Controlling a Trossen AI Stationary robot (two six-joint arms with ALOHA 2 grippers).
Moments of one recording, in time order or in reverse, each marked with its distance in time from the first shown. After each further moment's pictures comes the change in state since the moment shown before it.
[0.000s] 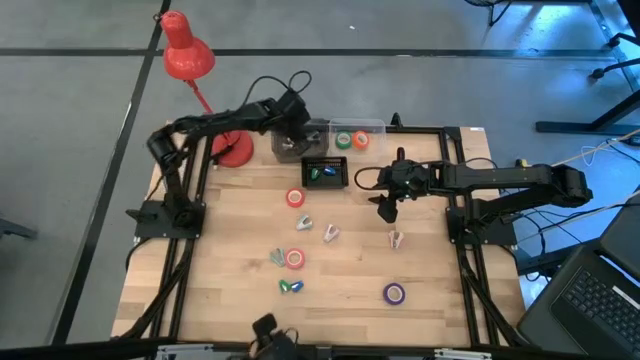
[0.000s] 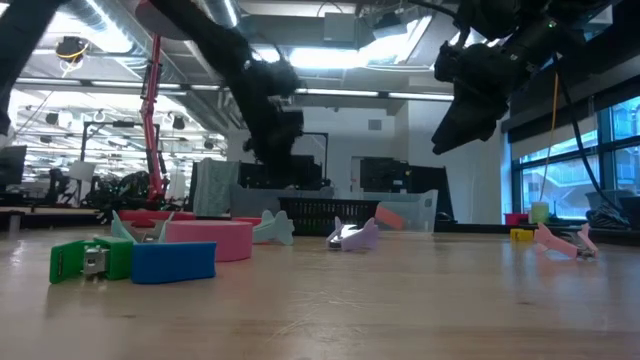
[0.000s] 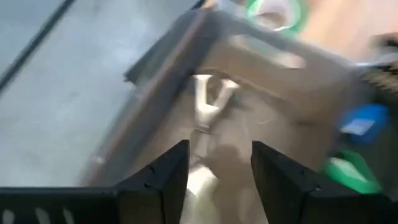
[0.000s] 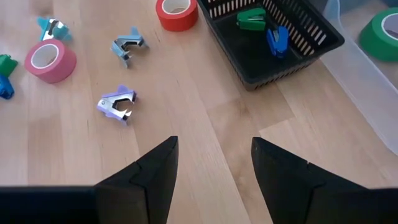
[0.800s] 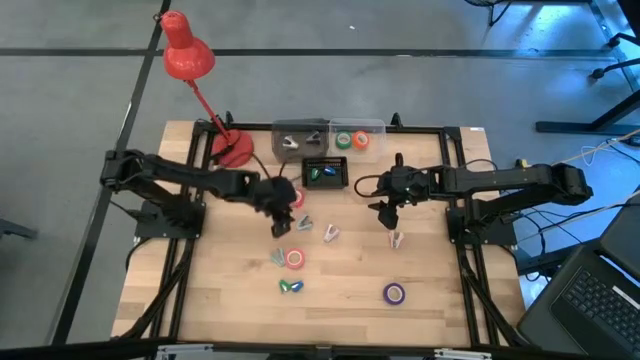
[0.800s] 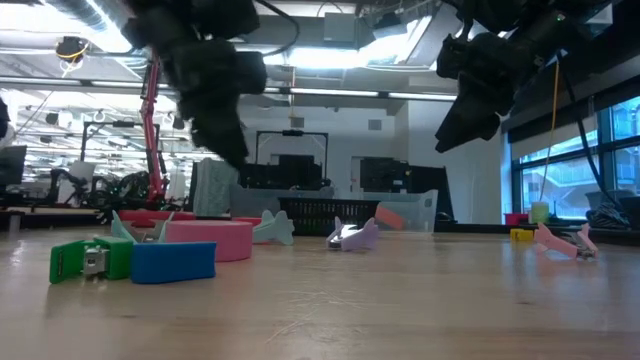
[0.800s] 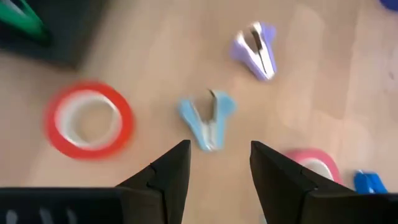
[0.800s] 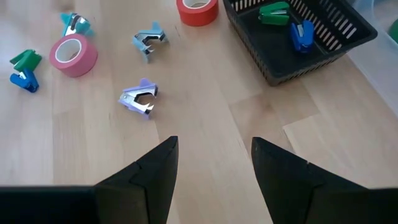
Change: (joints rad) left arm -0.613 -0.394 -0.519 0.137 0.058 -0.454; right arm 0.062 0.000 0.000 -0.002 0.000 0.050
